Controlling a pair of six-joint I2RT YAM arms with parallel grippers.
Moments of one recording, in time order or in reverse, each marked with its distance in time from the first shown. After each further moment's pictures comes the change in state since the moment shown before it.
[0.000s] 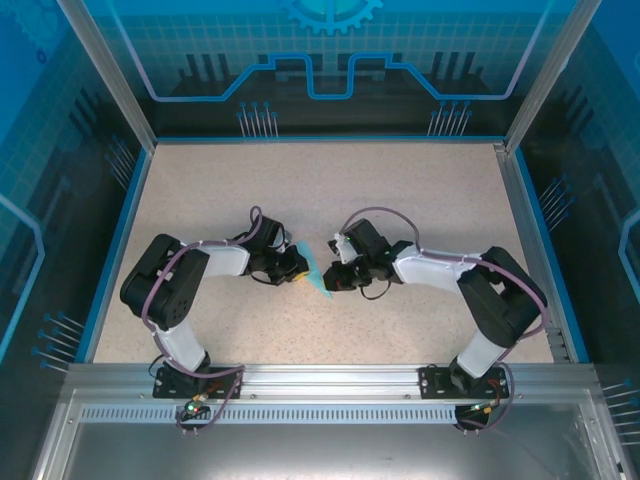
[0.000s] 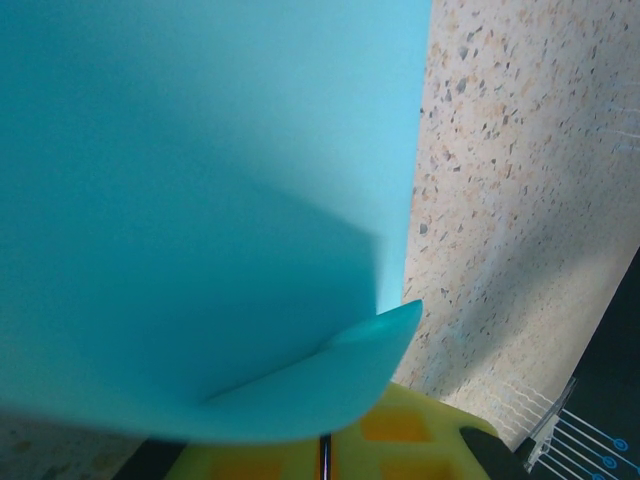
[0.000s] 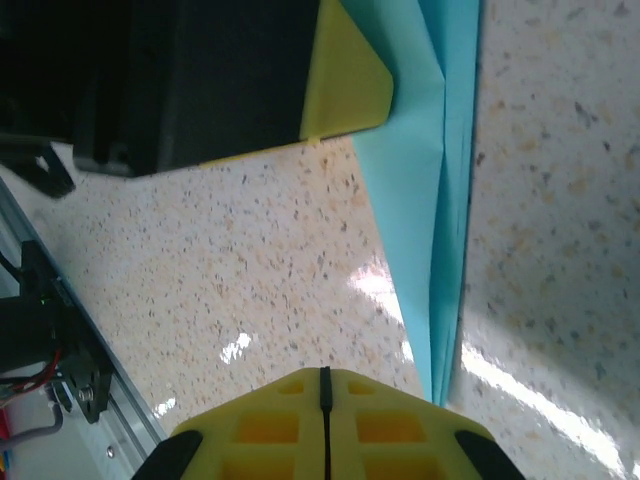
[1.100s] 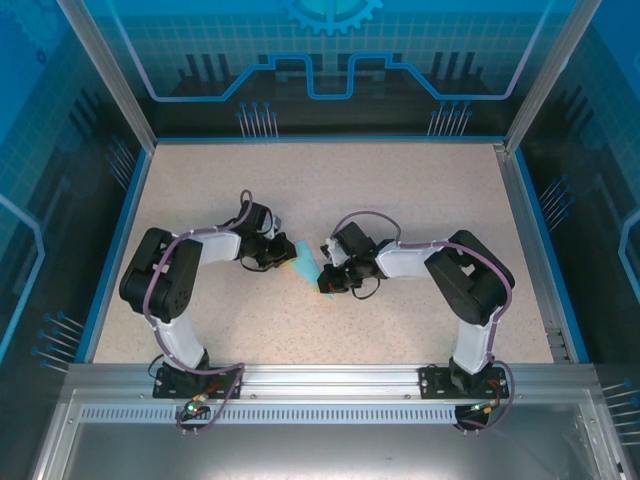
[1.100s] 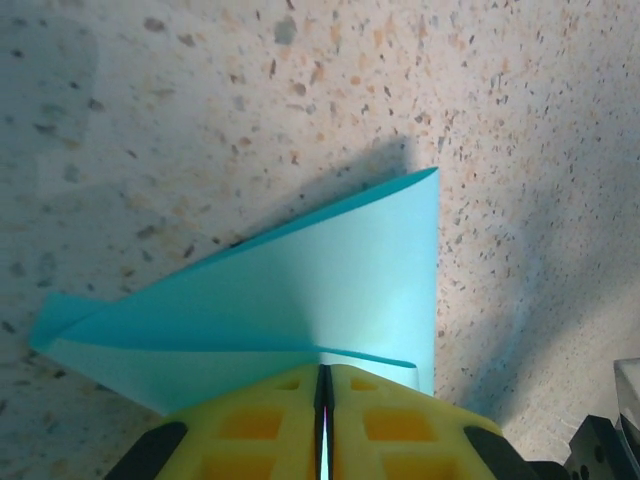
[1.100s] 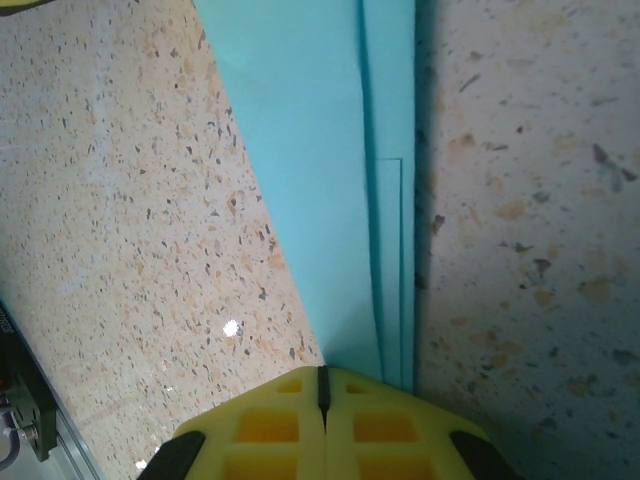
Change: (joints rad) left arm 0.121 0.040 0.113 -0.119 -0.023 0.214; right arm 0.003 0.179 0.040 0.035 -0.002 -0.015
